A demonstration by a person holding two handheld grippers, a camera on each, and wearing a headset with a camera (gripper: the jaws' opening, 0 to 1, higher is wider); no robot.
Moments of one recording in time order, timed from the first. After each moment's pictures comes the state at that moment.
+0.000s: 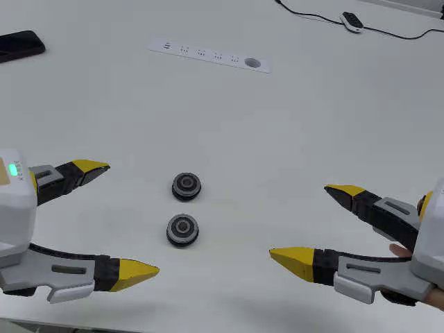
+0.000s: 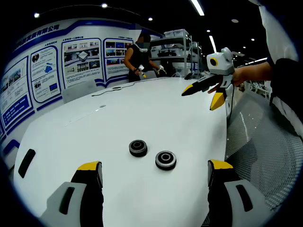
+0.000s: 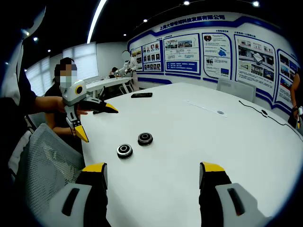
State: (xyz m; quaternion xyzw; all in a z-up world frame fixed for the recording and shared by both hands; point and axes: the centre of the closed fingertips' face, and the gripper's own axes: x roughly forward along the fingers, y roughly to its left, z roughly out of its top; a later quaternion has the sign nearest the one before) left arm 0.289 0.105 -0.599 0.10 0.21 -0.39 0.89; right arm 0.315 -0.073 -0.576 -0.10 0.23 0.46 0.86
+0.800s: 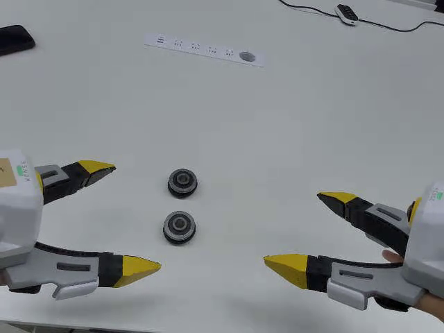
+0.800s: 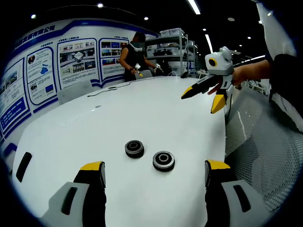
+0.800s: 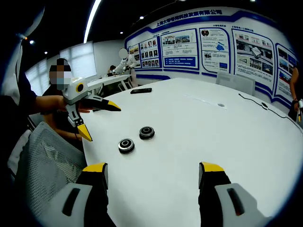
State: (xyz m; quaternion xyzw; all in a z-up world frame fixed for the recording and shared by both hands) left arm 0.292 0.094 -0.607 0.11 0.21 -0.41 0.88; right arm 0.308 -0.074 -0.591 -0.09 0.25 0.45 0.85
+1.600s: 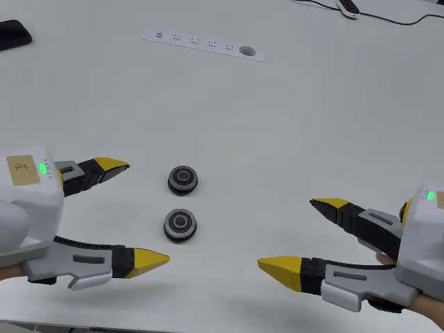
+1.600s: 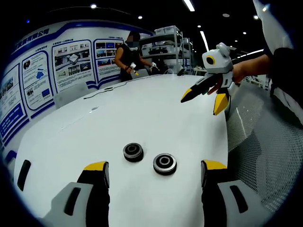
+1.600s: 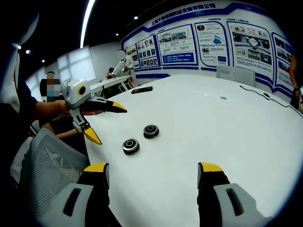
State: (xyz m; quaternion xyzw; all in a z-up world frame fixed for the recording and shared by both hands) left arm 0.301 0.083 -0.609 0.13 0.20 -0.43 0.87; right arm 0.303 -0.065 -0.599 -0.05 0.27 0.45 0.85
